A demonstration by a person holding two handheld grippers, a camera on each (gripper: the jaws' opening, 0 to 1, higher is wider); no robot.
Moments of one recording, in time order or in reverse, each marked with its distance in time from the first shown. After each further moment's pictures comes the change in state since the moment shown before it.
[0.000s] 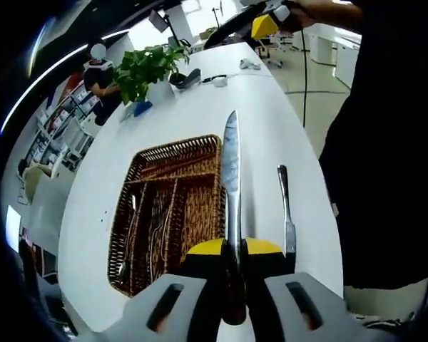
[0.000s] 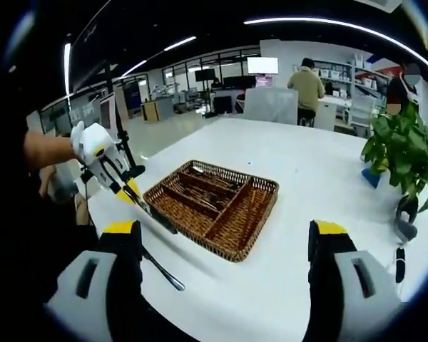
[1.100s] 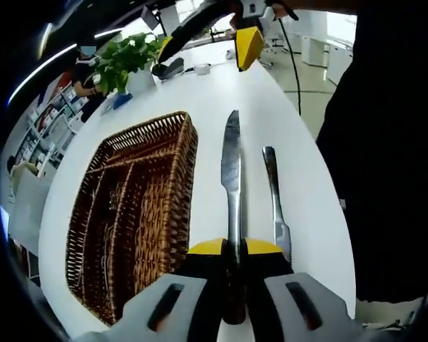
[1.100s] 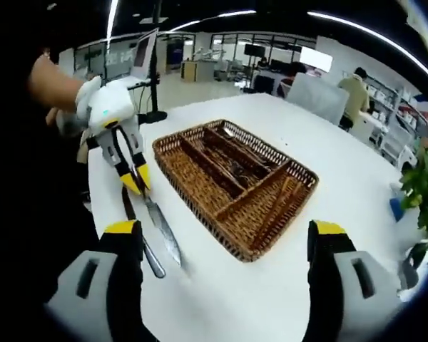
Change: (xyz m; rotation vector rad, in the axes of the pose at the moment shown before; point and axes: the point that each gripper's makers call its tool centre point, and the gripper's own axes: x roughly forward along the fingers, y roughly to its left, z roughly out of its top) left arm 0.070 -0.035 -0.028 -0.008 -0.031 -0.058; right arm 0.068 0.015 -0.067 -0.226 0.123 0.082
